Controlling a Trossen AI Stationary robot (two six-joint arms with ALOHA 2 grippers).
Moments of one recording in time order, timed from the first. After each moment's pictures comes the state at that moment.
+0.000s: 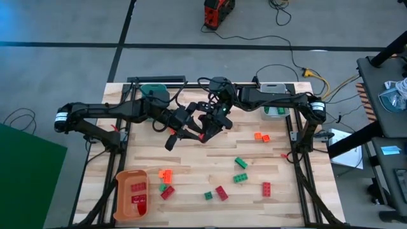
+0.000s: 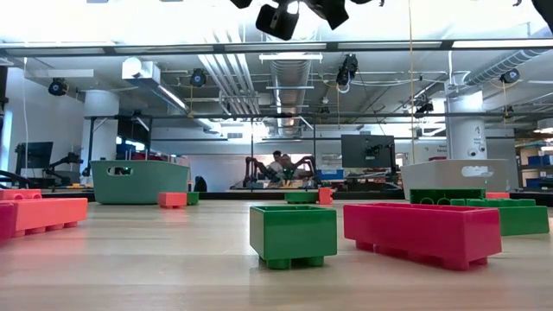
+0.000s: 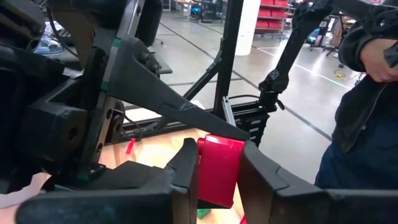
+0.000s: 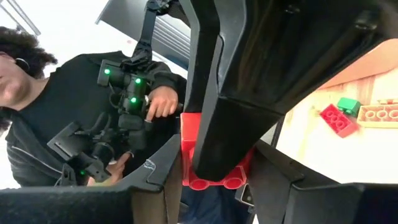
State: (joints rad) left arm 0.09 1.33 1.13 0.00 0.53 0.03; right arm -0.21 1.83 1.60 -0.14 -1.21 0.63
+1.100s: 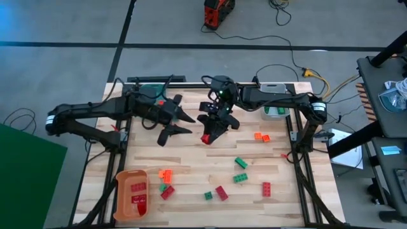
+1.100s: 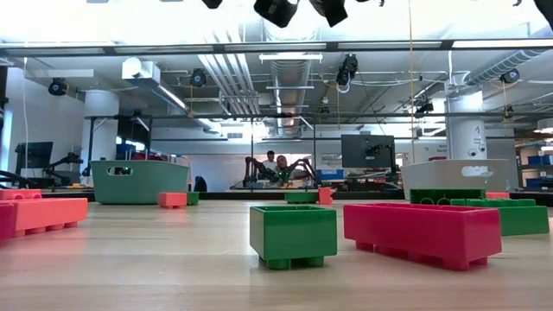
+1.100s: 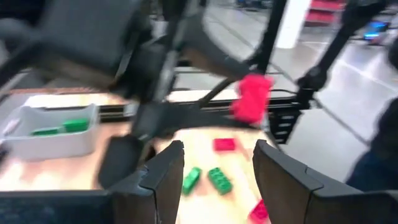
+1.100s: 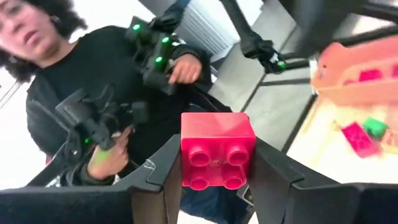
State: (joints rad) left arm 0.11 1.16 1.13 -0.22 0.34 -0.01; right arm -0.21 1.81 1.60 -0.09 -1.34 0.52
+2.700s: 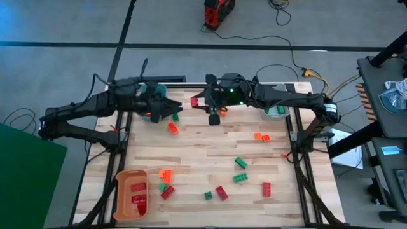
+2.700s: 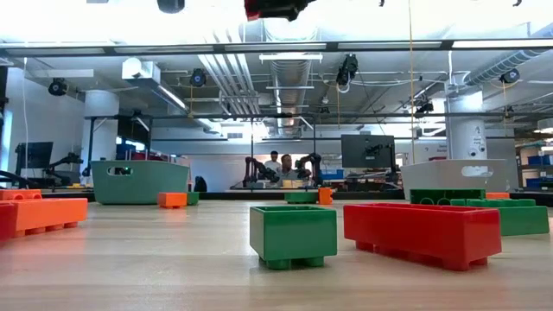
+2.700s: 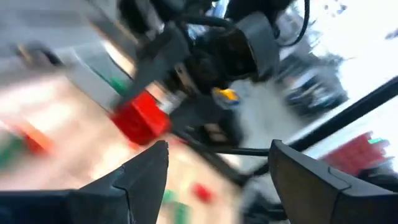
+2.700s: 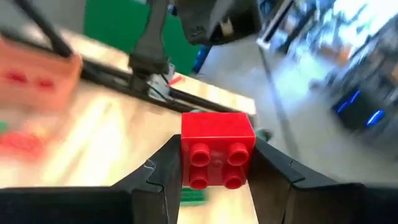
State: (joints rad) left arm 0.18 1.01 1.13 -0.29 0.13 -0.77; right arm -0.18 1.68 1.61 -0.27 -0.12 -0.48
